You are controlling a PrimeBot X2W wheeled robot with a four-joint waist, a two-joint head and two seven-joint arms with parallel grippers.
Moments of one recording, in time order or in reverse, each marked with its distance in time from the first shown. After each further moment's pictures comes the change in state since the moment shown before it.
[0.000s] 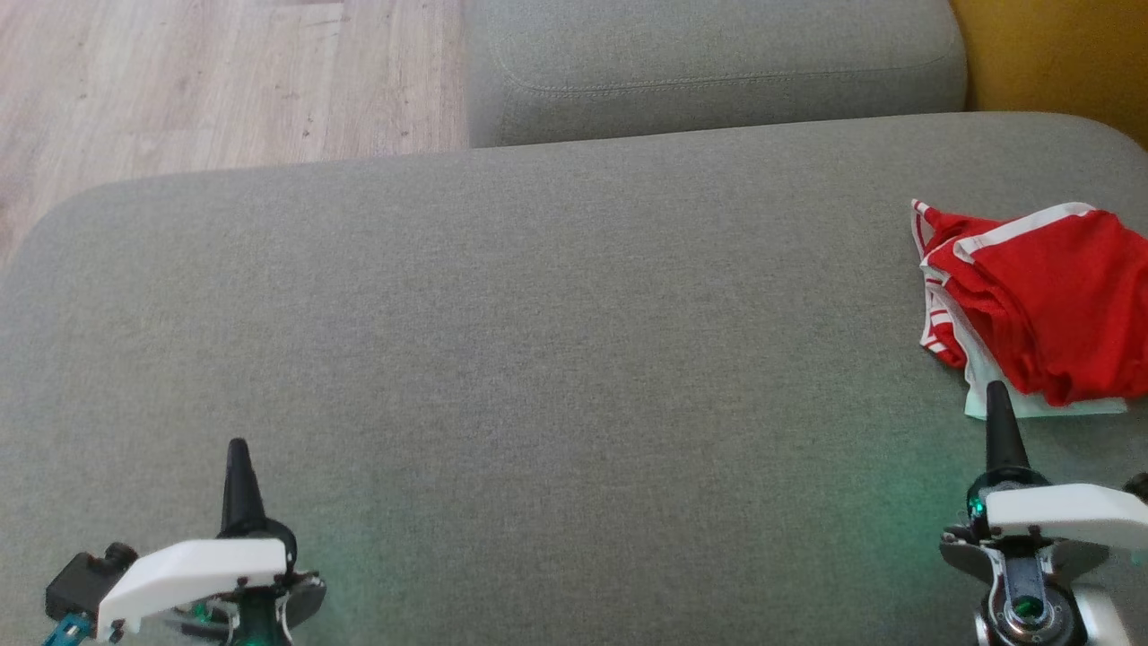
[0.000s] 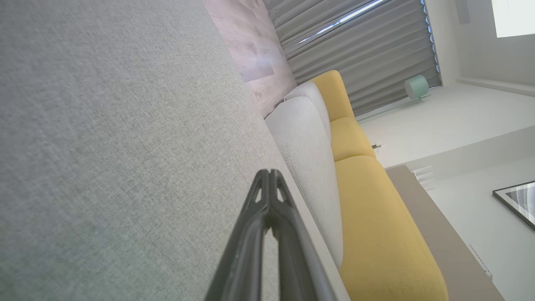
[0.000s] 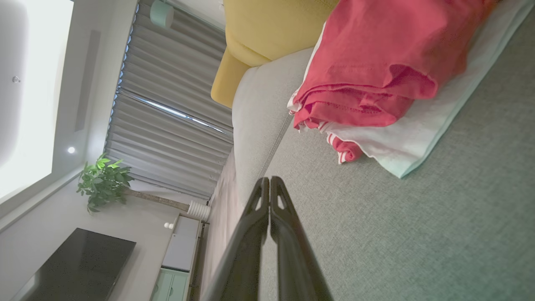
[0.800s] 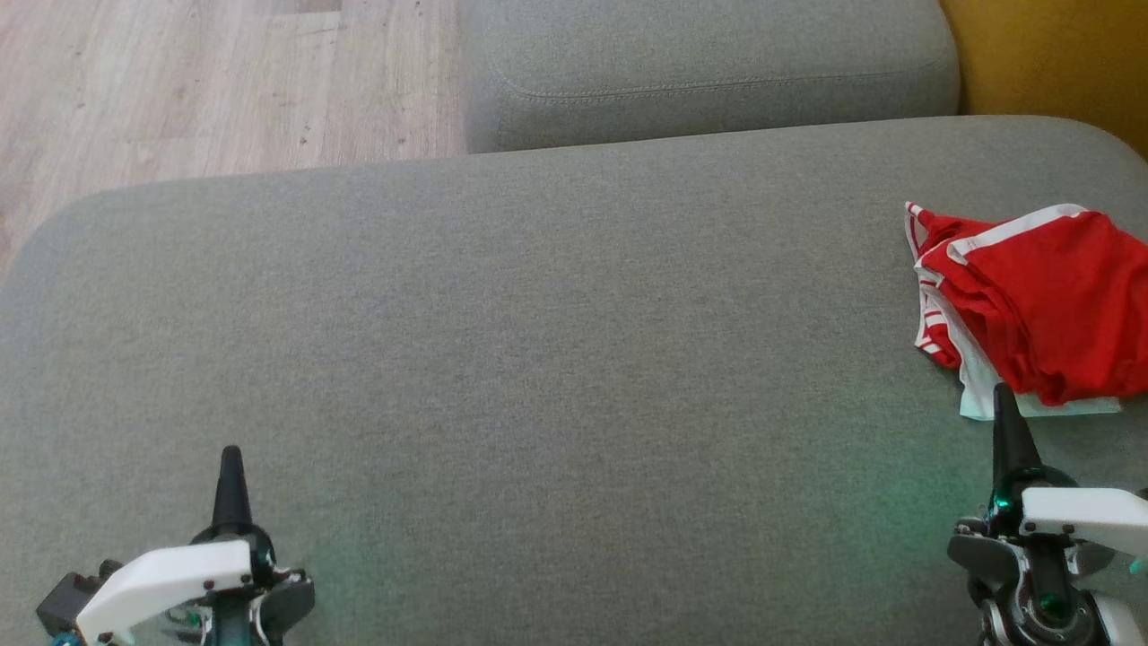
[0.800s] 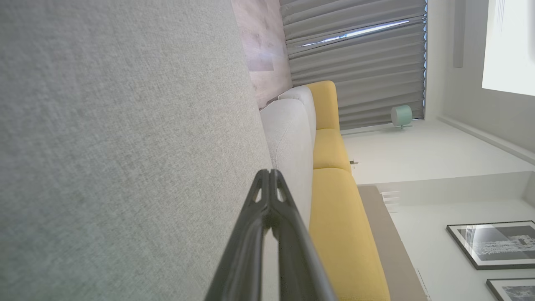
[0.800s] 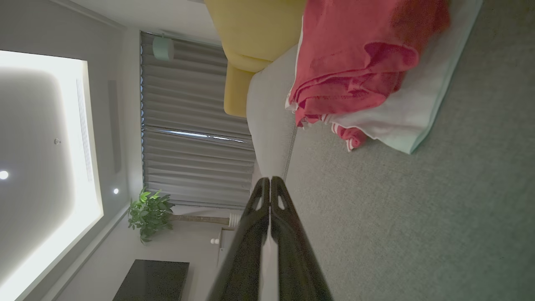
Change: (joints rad) left arm -0.002 0.000 0.036 0.010 -0.227 -0.027 0.070; right arm 0.000 0.000 -0.022 -0.007 0.268 0.000 0.065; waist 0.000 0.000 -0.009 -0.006
